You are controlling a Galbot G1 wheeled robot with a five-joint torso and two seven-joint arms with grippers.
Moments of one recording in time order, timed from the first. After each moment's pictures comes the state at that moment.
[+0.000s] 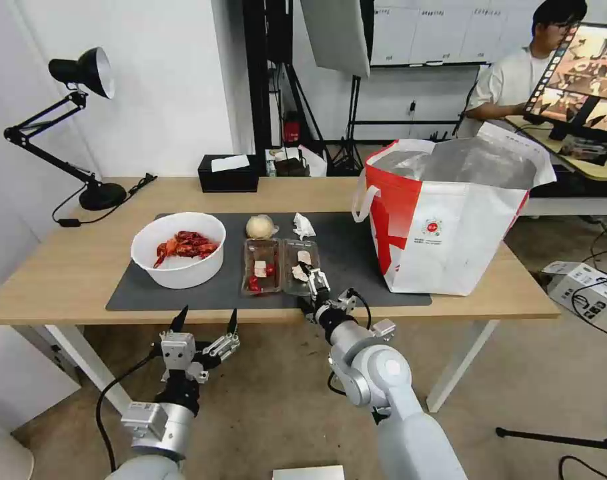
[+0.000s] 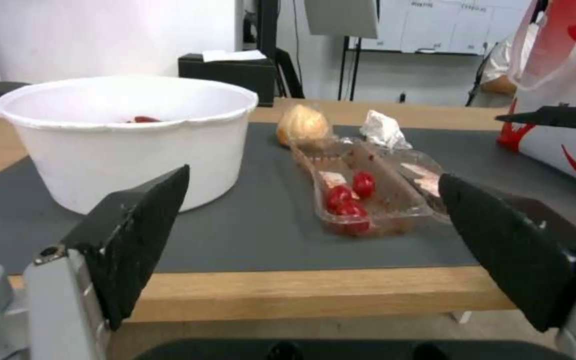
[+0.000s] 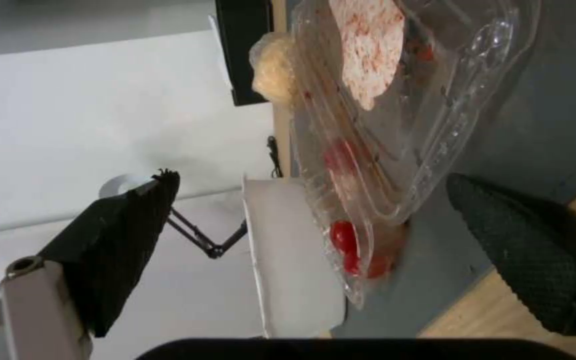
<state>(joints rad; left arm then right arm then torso) 1.71 -1.47 -0.52 -2.26 -0.13 0.04 0.03 -1.14 1.55 0.20 1.87 1.70 -0.12 0.43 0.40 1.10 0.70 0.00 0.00</state>
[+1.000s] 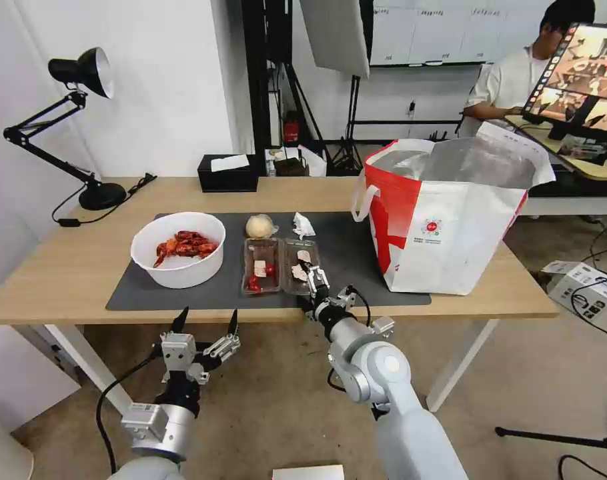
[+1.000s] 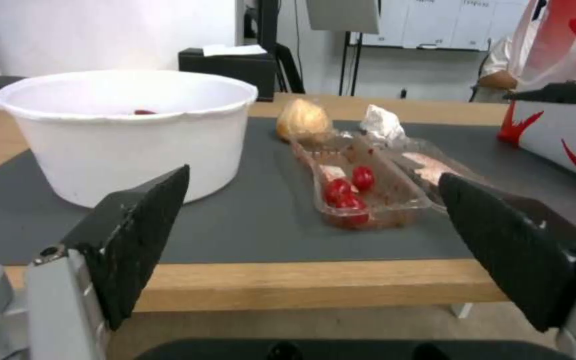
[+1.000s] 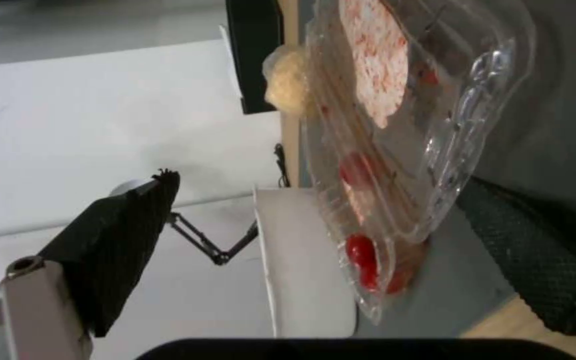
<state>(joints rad) 1.72 -1.48 -0.52 -2.27 -0.12 0.04 0.03 -1.13 1.55 0.21 1.88 1.70 -0.12 0.43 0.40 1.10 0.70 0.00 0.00</state>
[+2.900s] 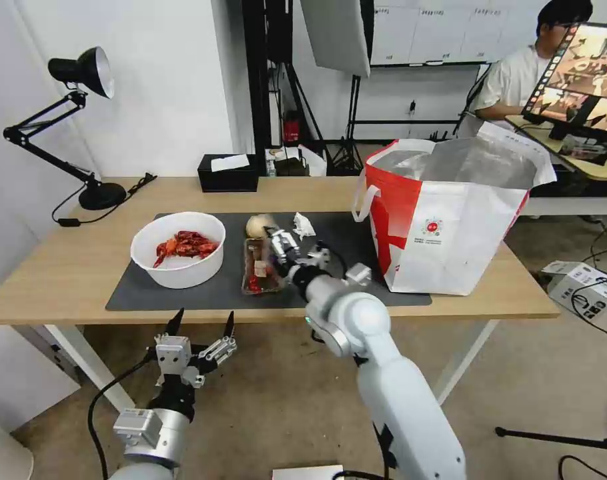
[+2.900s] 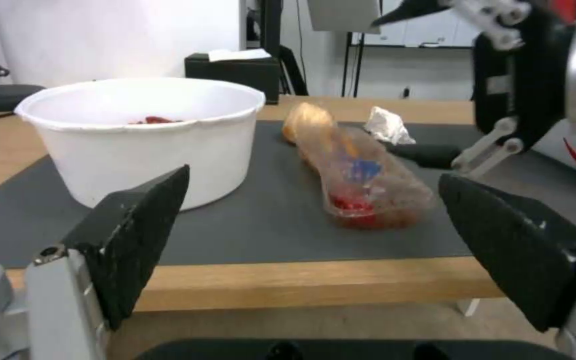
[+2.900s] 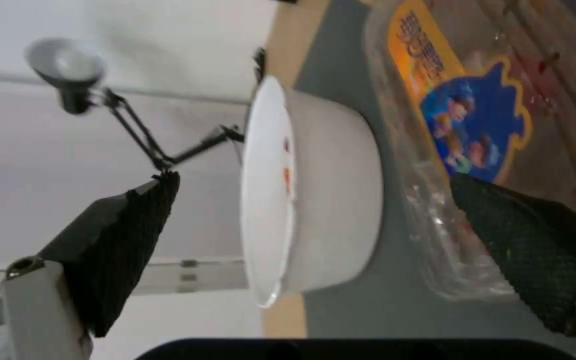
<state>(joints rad) 1.75 -1.46 -0.54 -2.29 -0.12 0.04 0.03 -0.81 1.57 0.05 1.79 1.64 -0.29 0.70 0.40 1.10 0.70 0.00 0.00</state>
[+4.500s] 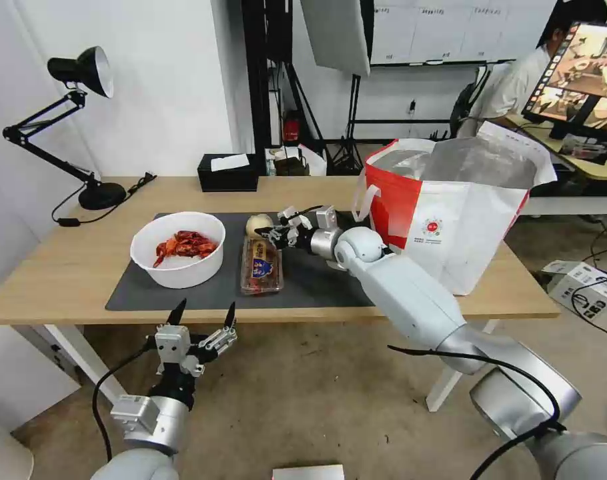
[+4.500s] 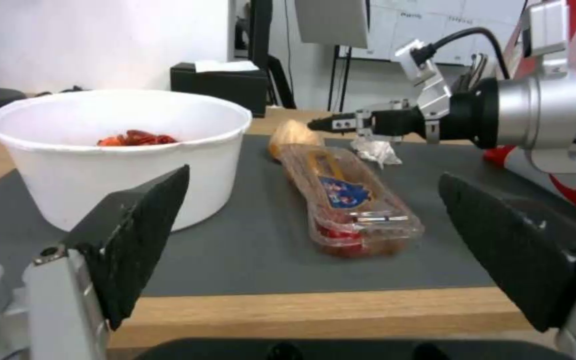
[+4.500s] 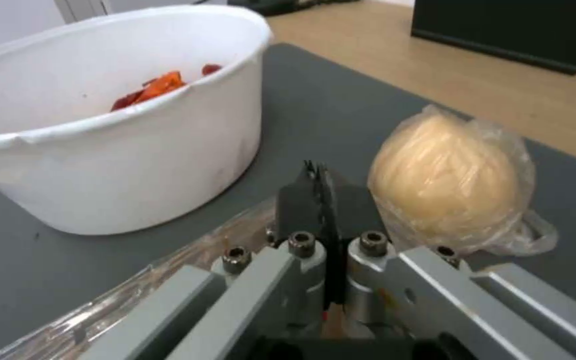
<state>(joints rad) 1.69 -1.42 -0.54 -2.28 -0.20 0.06 0.03 -0.21 1.37 -0.30 1.00 0.66 -0.29 -0.50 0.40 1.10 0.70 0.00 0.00</state>
